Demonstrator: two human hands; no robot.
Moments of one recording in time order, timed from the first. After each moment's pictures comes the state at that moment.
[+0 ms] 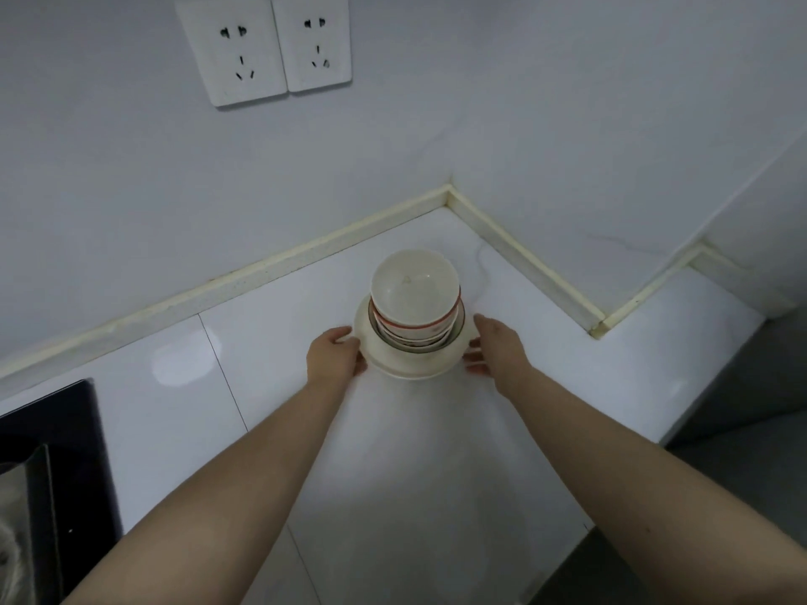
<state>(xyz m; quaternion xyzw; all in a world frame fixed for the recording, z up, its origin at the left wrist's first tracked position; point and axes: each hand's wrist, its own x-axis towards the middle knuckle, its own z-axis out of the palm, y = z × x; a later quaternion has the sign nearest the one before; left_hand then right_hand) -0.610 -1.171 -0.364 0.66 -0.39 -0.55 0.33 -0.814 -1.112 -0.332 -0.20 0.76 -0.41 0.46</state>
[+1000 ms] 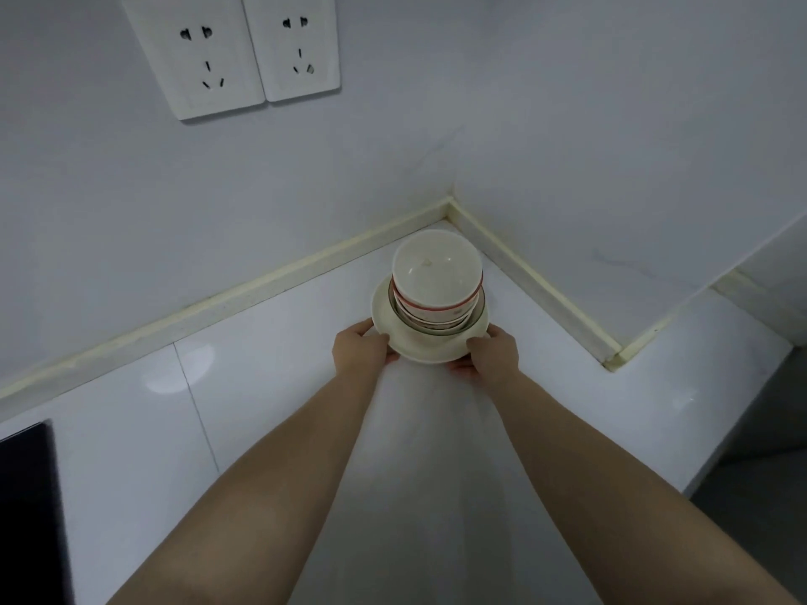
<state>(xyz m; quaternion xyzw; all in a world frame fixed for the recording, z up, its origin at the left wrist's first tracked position) -0.671 -1.219 -0.364 0.64 -0.35 -0.60 0.34 -0.831 -1.167 -0.364 -0.18 0.75 -0.46 0.43</state>
